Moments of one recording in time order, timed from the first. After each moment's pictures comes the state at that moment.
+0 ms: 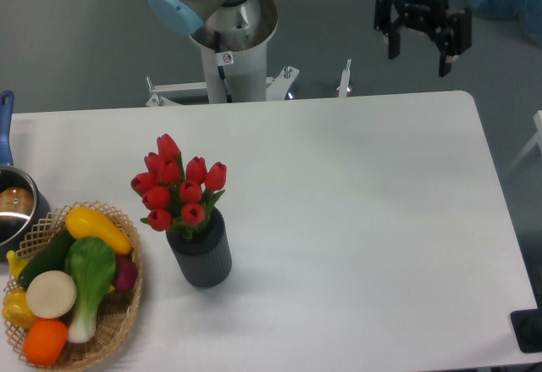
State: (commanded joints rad) arm 2.96 -1.46 -1.76 -1.16 1.38 1.74
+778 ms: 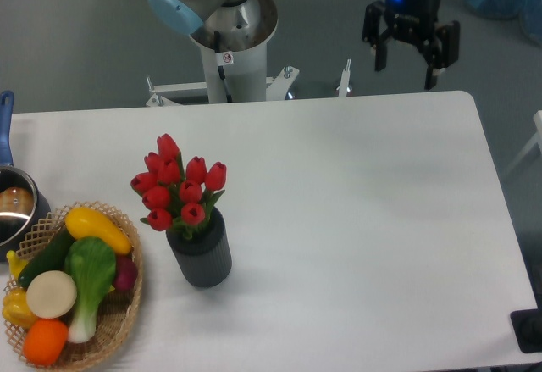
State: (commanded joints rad) arm 2.97 -1.47 -1.87 -1.07 1.01 1.50
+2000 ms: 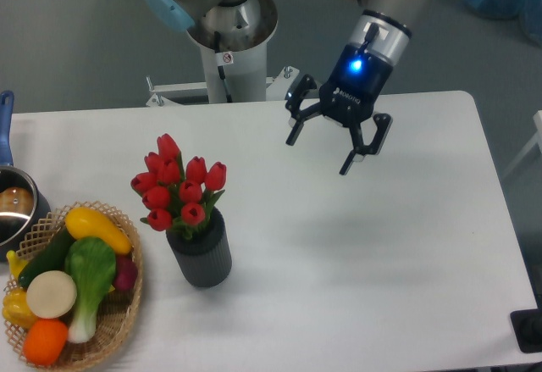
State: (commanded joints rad) arm 2.82 -1.66 -1.90 -0.92 0.58 1.40
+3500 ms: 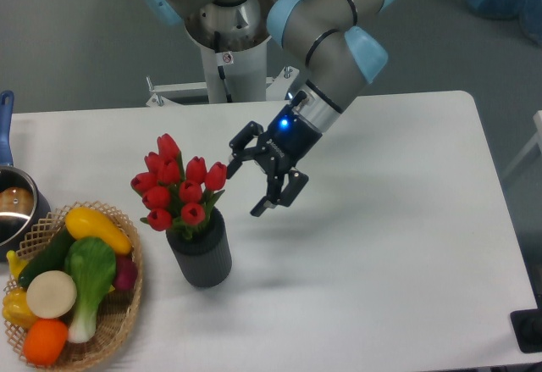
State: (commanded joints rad) arm 2.65 -1.75 -2.04 -0.93 0.51 1.73
